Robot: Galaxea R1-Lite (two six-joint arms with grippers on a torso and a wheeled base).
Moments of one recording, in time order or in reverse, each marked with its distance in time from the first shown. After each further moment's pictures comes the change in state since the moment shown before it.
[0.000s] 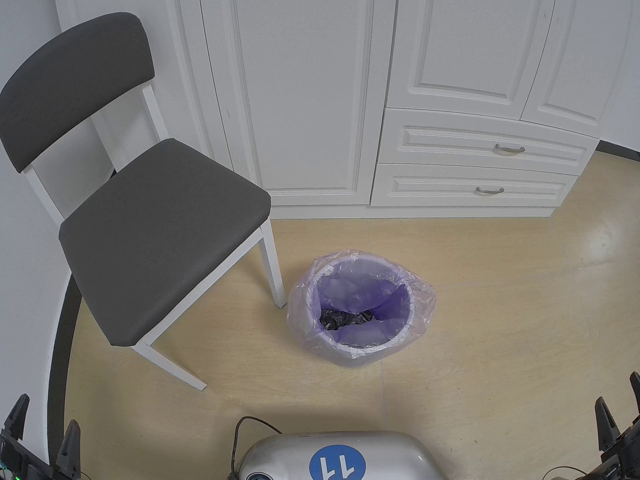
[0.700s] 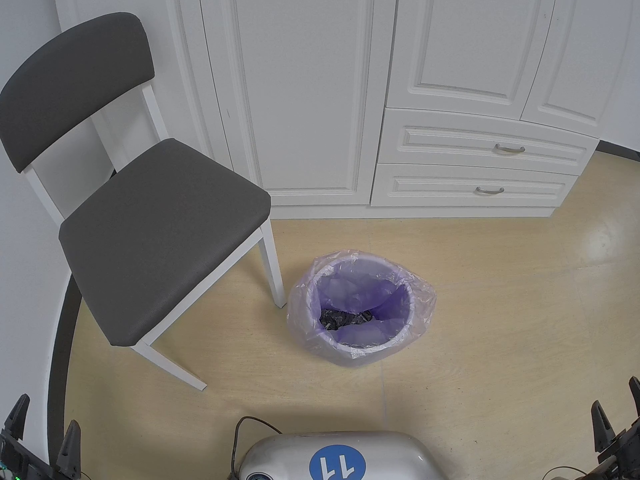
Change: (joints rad) left arm 0.000 0.001 0.000 0.000 -0.001 -0.001; right arm 0.001 0.000 0.000 0.057 -0.055 -0.052
